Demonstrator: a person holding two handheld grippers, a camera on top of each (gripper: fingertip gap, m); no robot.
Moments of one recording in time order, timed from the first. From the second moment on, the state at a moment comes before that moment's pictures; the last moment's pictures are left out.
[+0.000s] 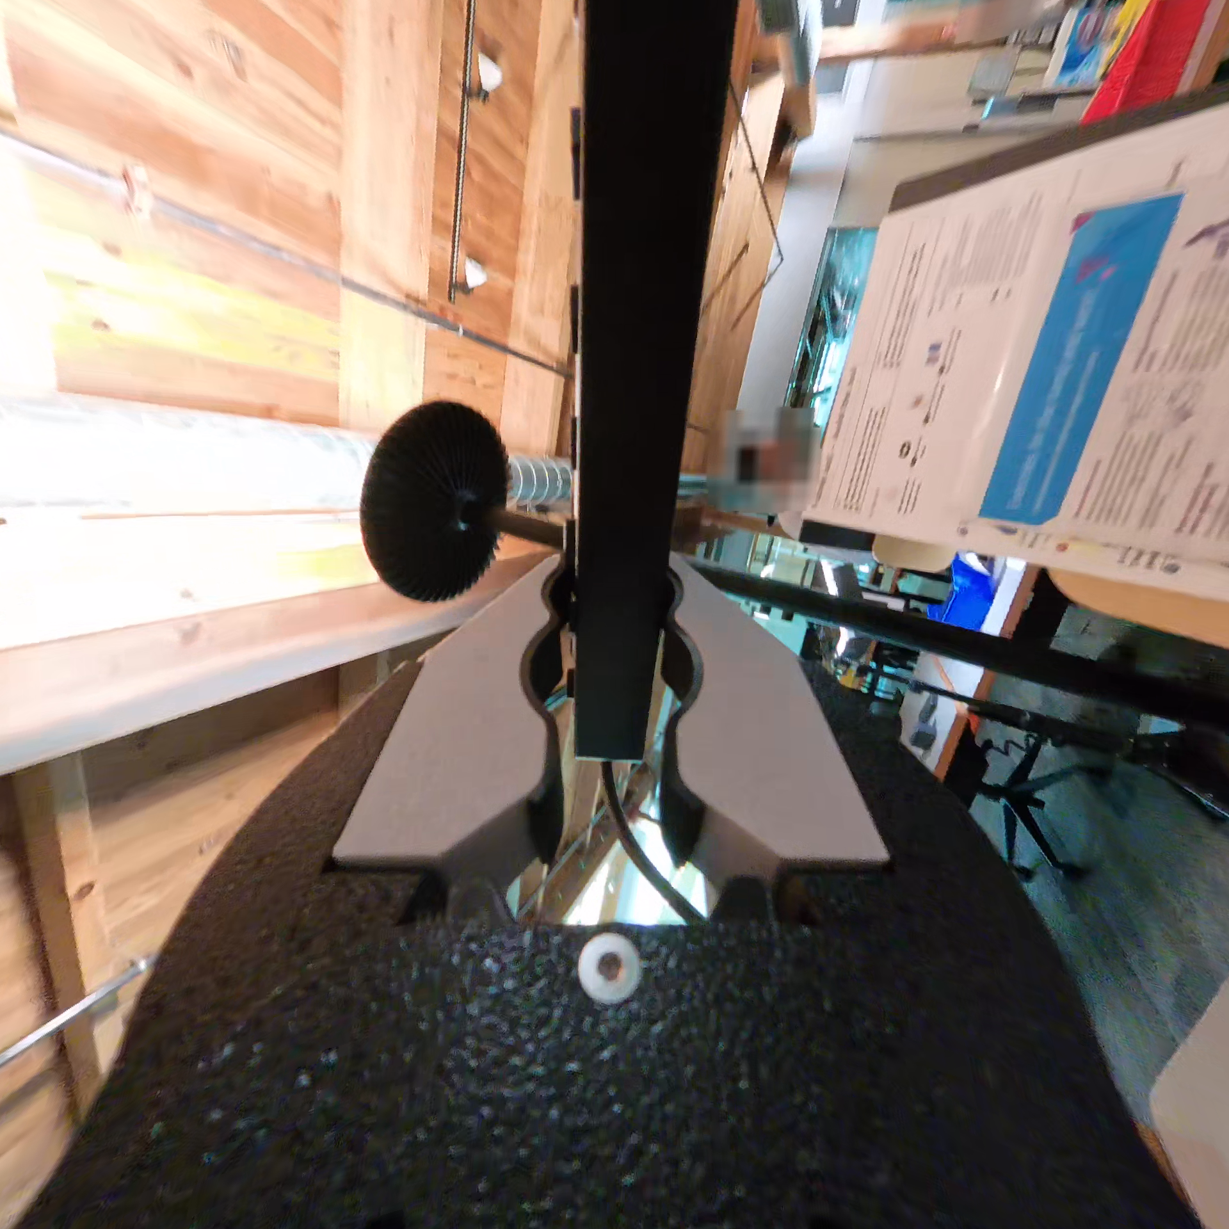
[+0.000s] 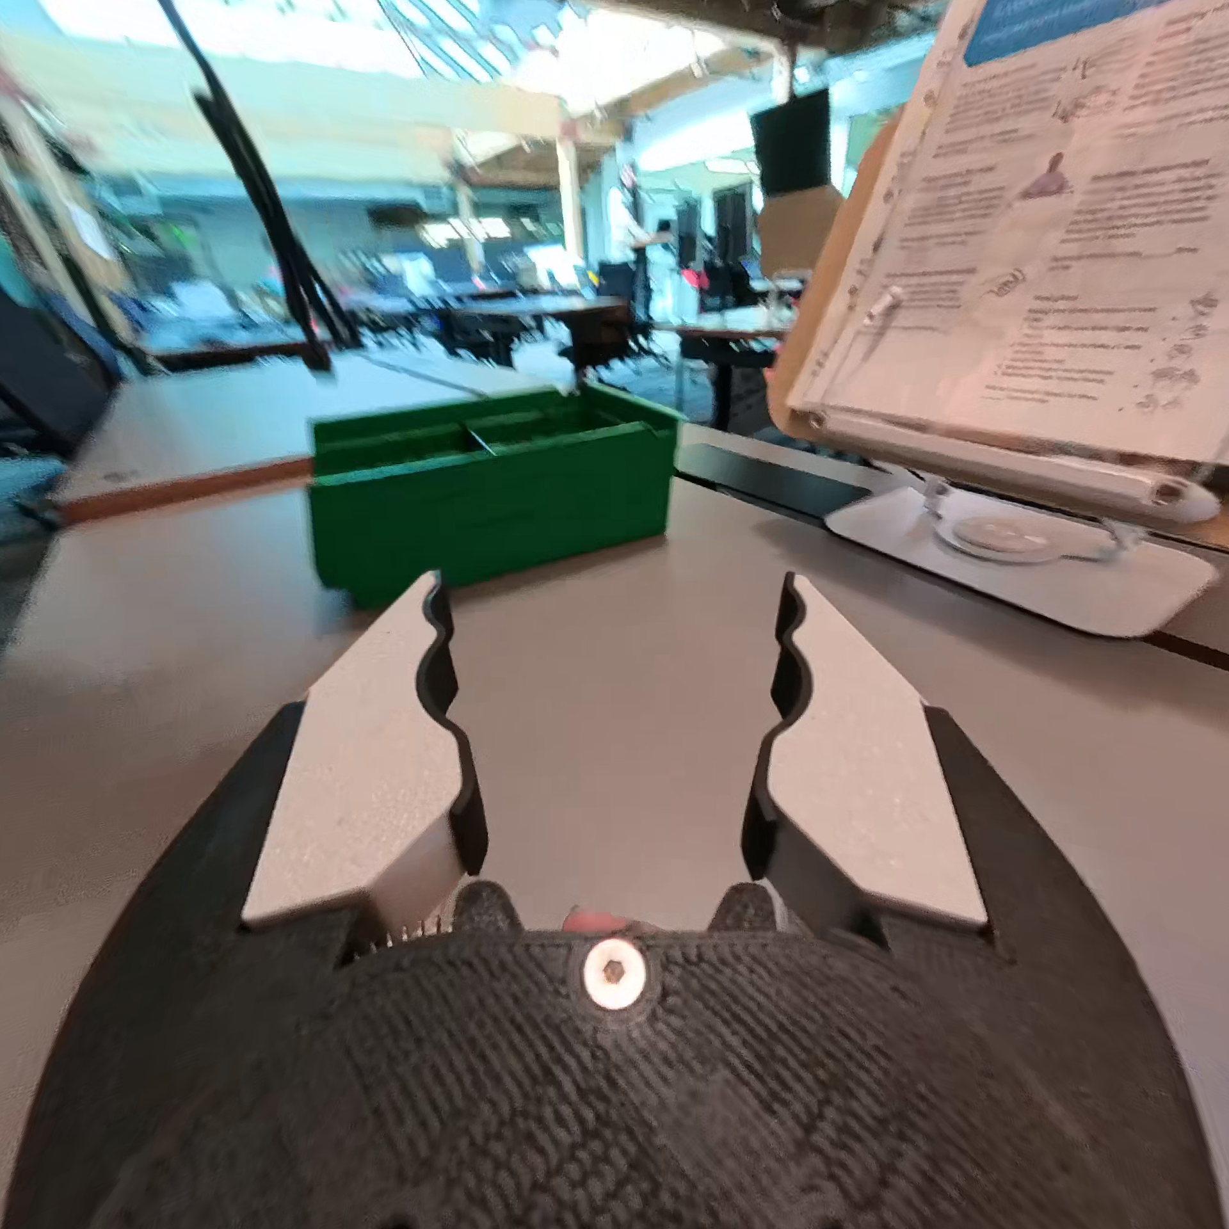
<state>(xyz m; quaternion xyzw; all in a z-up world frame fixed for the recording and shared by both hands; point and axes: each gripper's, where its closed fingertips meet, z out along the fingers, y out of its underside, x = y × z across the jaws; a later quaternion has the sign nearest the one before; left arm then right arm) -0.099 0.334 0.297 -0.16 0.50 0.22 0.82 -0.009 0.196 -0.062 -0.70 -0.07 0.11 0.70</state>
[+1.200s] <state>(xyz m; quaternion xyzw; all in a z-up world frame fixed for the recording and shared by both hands) -0.036 0.231 0.029 0.02 0.58 0.22 0.78 -0.041 0.157 -0.021 -0.56 -0.07 0.45 0.69</state>
